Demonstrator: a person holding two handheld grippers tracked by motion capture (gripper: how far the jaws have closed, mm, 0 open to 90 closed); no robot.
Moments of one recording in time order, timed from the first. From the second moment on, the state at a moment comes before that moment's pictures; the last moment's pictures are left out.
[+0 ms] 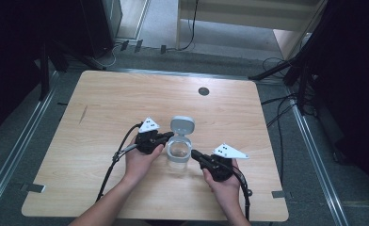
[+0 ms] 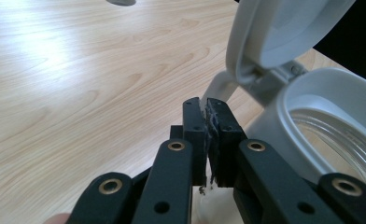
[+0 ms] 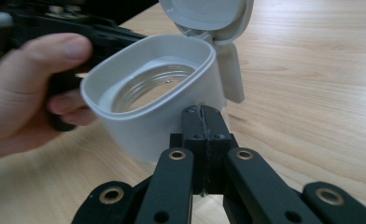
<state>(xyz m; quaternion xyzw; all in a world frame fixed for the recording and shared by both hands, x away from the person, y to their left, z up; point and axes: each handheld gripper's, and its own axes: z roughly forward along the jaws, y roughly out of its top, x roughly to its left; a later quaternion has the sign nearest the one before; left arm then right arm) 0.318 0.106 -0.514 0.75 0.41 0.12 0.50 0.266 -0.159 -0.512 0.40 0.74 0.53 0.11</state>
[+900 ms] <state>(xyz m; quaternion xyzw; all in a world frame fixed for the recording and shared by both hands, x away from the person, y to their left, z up) 0.217 0.335 -0.545 0.63 0.54 0.23 0.50 0.301 -0.152 -0.451 0.37 0.71 0.58 0.14</state>
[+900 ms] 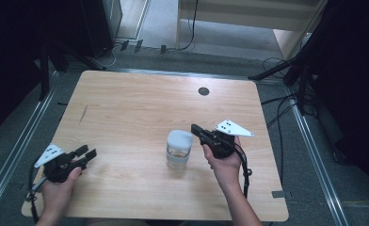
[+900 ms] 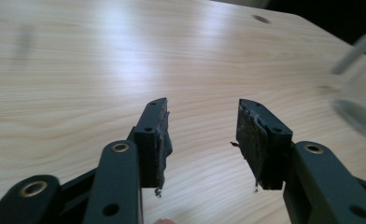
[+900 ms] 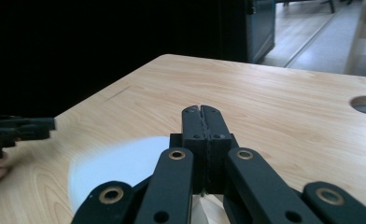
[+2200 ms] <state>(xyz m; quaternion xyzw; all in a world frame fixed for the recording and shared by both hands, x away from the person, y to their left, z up) 0.216 0.351 -0.553 0.61 0.58 0.24 0.49 0.225 -0.322 -0.539 0.54 0.66 0.47 0.23</state>
